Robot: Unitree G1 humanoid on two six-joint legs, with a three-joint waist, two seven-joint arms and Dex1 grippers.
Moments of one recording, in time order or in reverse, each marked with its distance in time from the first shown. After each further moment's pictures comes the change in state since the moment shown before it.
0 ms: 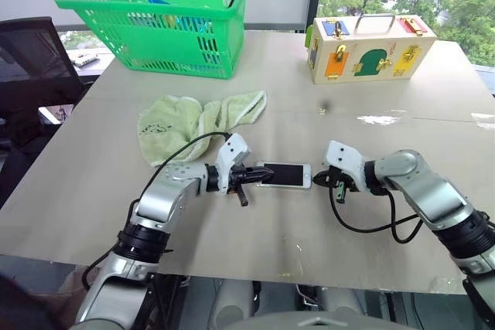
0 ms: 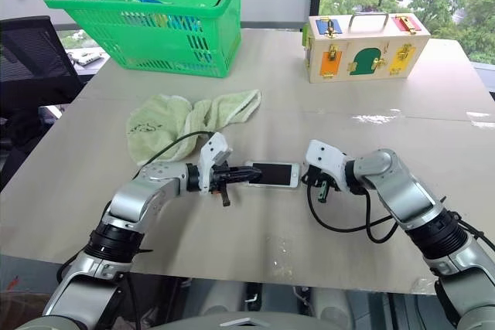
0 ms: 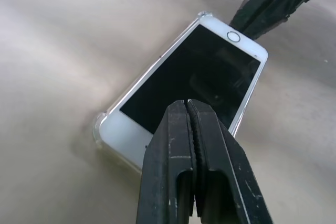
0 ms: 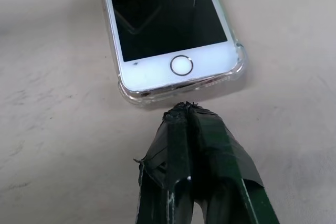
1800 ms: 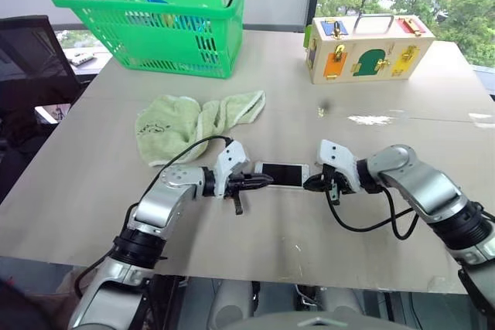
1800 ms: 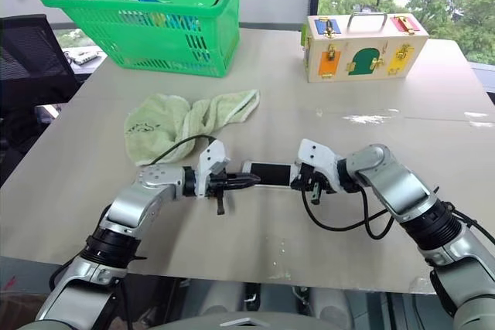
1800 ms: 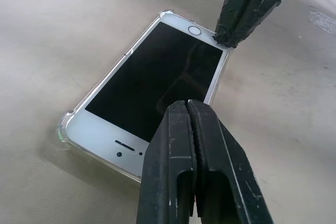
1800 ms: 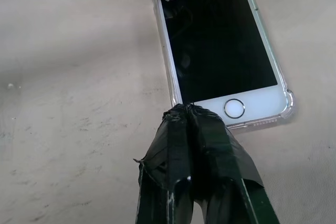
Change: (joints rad) left arm 0.035 0.030 -0.023 0.028 0.039 -0.162 -0.100; right arm -0.049 0.024 0.038 0.045 0.101 0.040 0.042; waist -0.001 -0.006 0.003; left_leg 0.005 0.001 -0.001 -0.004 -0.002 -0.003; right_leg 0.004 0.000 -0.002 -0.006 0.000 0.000
